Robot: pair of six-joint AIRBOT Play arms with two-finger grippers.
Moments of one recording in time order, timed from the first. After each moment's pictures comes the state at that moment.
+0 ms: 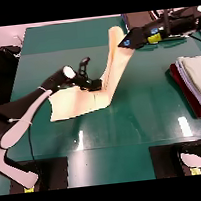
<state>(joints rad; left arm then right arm) -0.45 -1.71 1.41 0.89 -0.86 -1.47 0.23 -1.33 1.68 -0.75 1.29 1.29</state>
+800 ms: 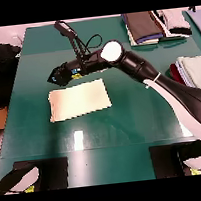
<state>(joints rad) 0.08 -1.05 1.44 1.24 -1.07 -1.47 0.74 -1.66 1.79 -0.66 0.87 1.18</state>
